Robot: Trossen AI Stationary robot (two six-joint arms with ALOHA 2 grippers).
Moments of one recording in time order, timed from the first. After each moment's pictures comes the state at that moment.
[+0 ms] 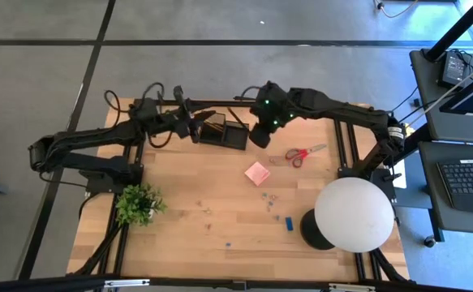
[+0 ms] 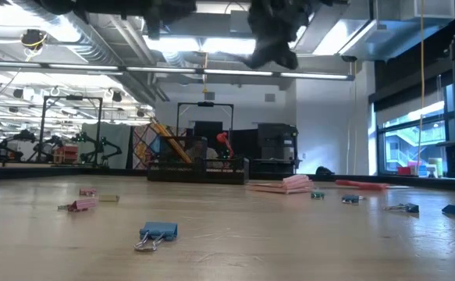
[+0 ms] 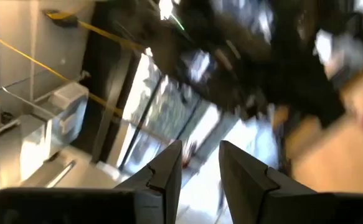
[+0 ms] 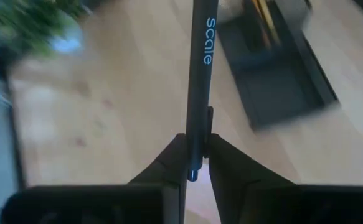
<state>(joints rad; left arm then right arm) 0.38 1.02 0.71 0.45 0.04 1.09 -0.32 1.68 1.63 -0.85 -0.26 0.29</state>
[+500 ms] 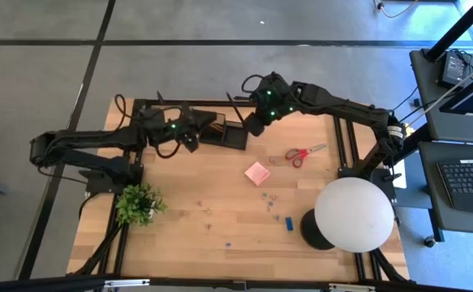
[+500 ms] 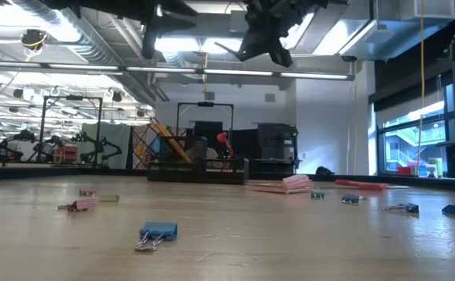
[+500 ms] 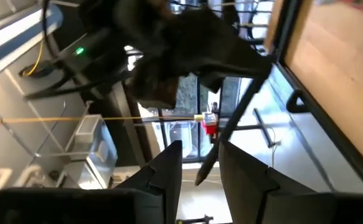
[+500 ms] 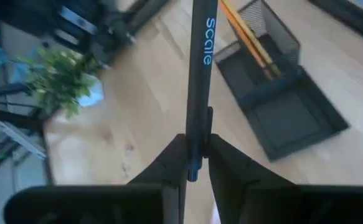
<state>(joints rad) 0.24 1.03 0.71 0.34 -0.20 1.64 -0.36 1.68 1.65 -0.73 -0.28 0.47</state>
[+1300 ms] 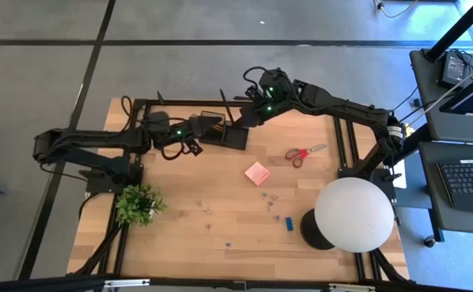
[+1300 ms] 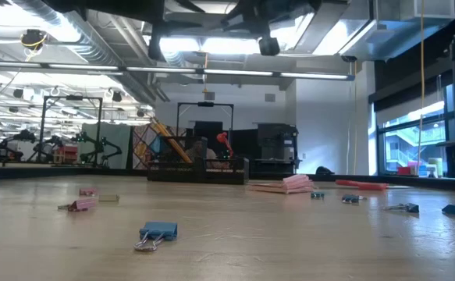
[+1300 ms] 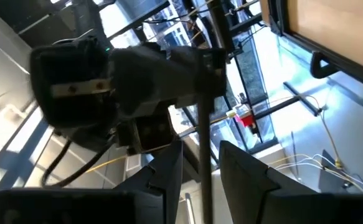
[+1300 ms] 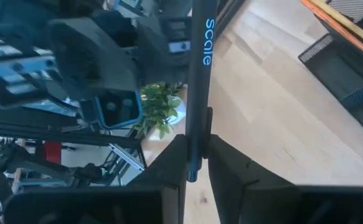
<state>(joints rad) 0.21 1.10 0.71 0.42 -0.20 2.04 -0.36 1.68 1.65 -0.52 -0.49 0.79</state>
